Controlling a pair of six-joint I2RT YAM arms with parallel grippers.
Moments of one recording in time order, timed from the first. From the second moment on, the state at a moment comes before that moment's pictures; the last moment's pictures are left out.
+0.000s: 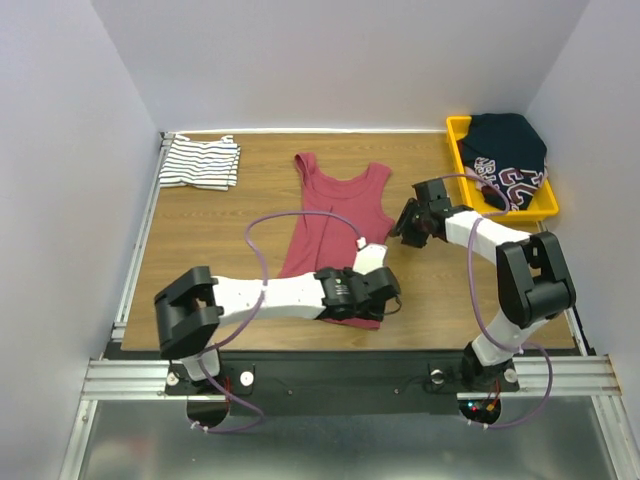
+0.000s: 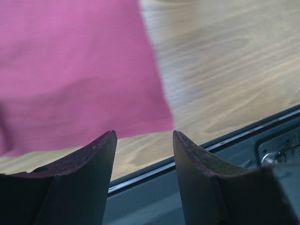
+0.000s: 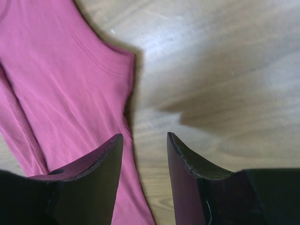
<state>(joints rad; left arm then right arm) -1.27 1.61 1.15 -0.56 -0.37 -0.92 0.28 1.65 0.98 -0.30 -0.02 0.78</state>
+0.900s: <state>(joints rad) -1.36 1.92 1.31 -0.52 -0.39 -0.93 0.28 1.82 1.08 -0.20 0.03 0.78</state>
